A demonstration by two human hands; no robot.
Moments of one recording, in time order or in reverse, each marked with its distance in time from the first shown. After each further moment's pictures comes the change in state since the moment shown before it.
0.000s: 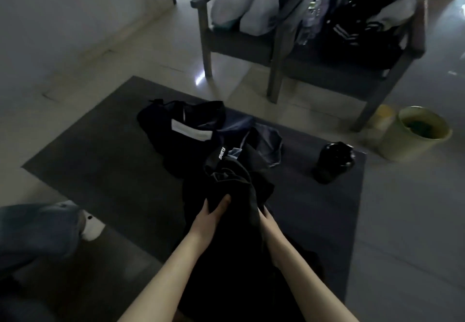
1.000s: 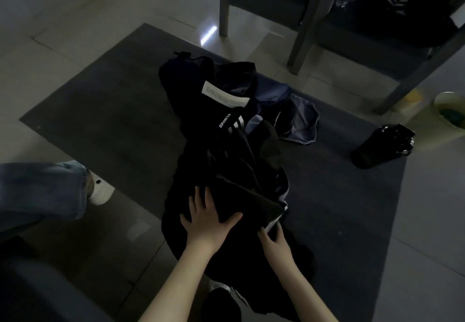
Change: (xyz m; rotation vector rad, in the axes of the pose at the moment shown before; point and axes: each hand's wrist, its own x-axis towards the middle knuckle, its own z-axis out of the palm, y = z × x) left_hand 0.028 -0.073 -0.085 0.995 0.166 -0.022; right_hand 0.014 0.111 0.057 -0.338 0.163 0.121
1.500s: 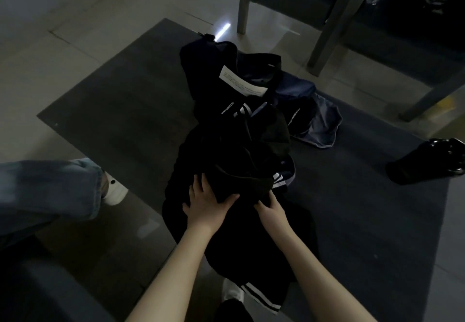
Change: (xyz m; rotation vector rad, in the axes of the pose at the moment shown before) left_hand 0.068 -0.034 -0.044 -0.144 0.106 -0.056; right_hand 0.070 -0.077 0.064 -0.071 -0.074 -0.152
